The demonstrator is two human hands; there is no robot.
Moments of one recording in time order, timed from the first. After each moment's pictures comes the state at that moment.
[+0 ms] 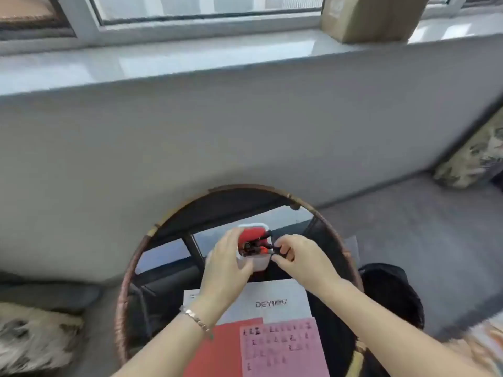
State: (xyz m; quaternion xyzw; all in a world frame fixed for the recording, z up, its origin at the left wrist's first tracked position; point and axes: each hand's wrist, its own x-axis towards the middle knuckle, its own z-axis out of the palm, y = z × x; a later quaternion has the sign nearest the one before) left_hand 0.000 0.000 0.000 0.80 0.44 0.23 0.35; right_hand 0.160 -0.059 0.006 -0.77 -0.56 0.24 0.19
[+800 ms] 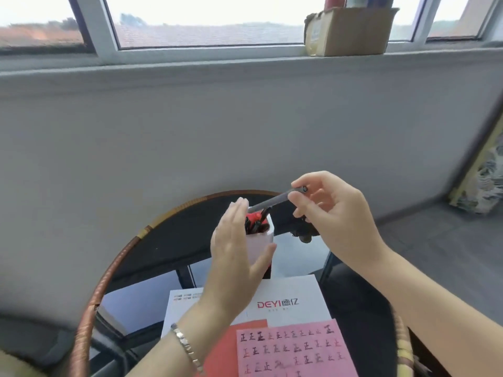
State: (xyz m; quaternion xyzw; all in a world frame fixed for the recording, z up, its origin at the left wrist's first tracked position) left_hand 0.008 -0.045 -0.073 0.82 0.34 0.42 0.21; right_hand 0.153 -0.102 -0.001 -0.57 -0.58 0.08 0.57
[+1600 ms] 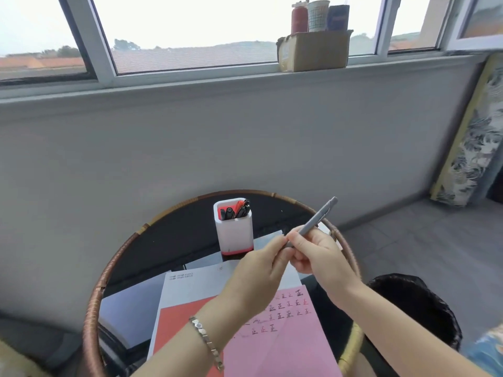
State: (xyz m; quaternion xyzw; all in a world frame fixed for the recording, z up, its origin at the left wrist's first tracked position) left_hand 0.023 -0.135 -0.052 0.87 0.28 0.23 0.33; right_hand 0.136 -0.189 -0.048 -0.56 -0.41 0.38 0.62
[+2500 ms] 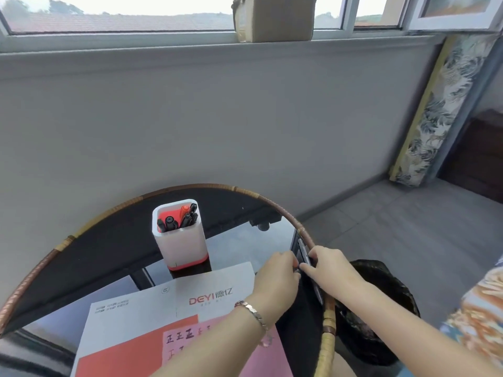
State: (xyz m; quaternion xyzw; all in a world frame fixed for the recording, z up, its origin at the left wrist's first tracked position) left_hand 0.160 -0.109 -0.137 0.88 0.35 0.07 0.31; right_hand 0.268 -0.173 -0.137 -0.88 -0.40 0.13 0.20
